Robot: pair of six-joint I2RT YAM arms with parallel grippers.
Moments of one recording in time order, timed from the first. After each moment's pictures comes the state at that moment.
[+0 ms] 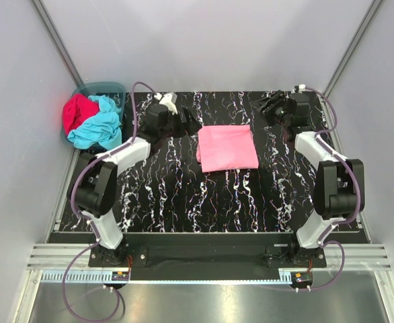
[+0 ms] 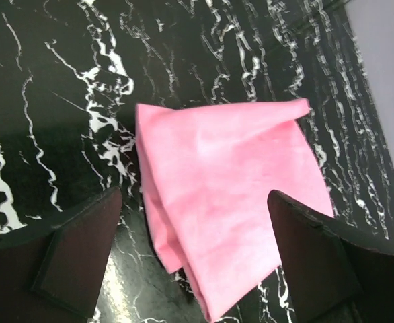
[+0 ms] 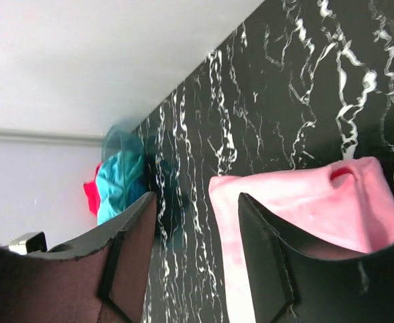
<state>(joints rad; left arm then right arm) -0.39 1.79 1.21 0.15 0.23 -0.53 0.07 1.69 1.17 0.20 -0.29 0.98</state>
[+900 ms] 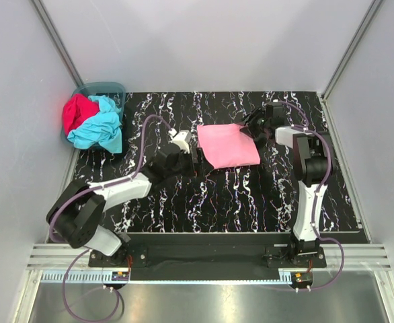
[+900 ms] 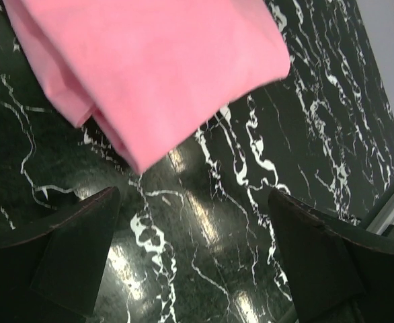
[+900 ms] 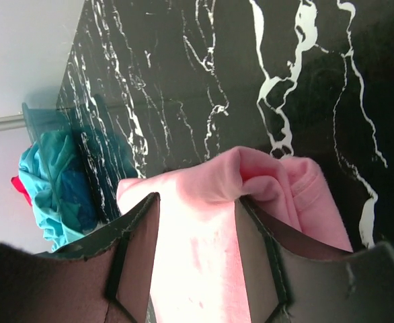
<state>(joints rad) -0.66 1.49 0.76 0.27 0.14 -0.58 0.11 2.16 1.38 0.18 -0.39 0.98</state>
